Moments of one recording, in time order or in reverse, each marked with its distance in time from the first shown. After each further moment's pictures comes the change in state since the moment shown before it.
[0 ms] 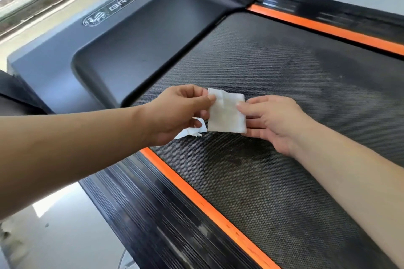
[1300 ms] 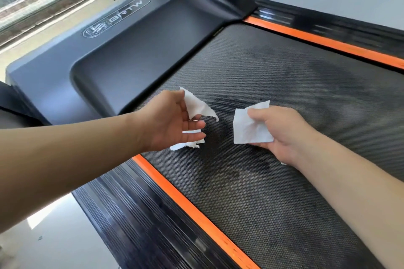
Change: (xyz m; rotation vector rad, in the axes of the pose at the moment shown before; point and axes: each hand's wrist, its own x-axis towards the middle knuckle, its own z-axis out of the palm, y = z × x) left_hand 0.018 0.007 -0.015 -0.353 0.032 -0.324; right_hand 0.004 -0.010 -0.007 0.128 0.047 0.088
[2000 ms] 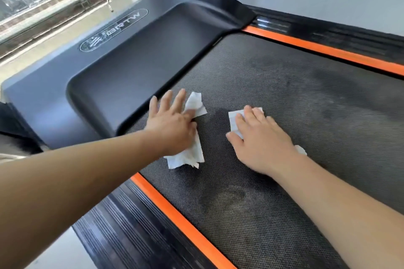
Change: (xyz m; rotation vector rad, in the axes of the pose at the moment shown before) left_hand 0.062 0.000 -0.027 1.988 0.472 0.533; right_hand 0.041 0.024 0.016 -1.651 -0.004 -0.569
